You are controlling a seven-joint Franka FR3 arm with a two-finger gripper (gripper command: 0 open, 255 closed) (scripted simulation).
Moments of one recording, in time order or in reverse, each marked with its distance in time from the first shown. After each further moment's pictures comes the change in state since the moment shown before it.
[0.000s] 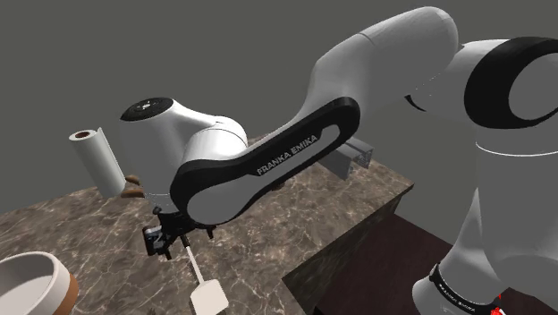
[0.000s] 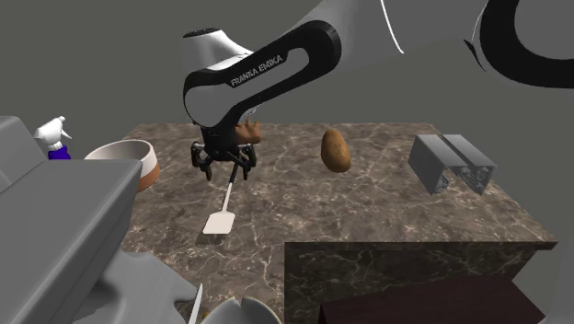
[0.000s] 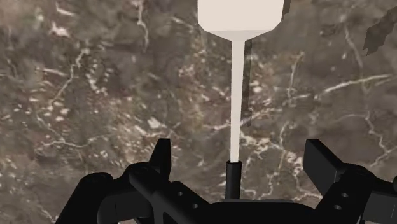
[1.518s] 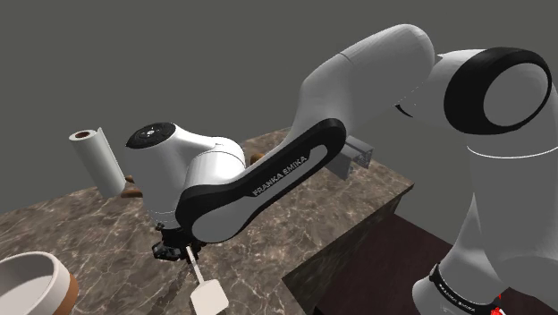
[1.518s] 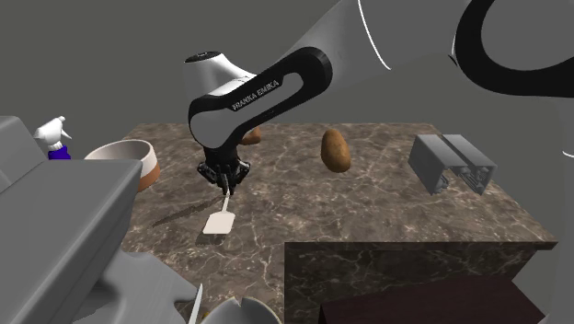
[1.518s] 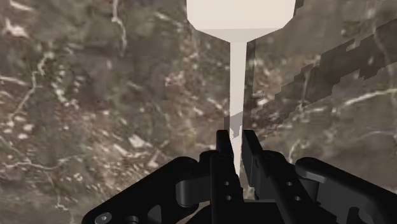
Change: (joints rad) arm 0.020 0.063 -0.022 -0.014 -0.043 0.069 0.031
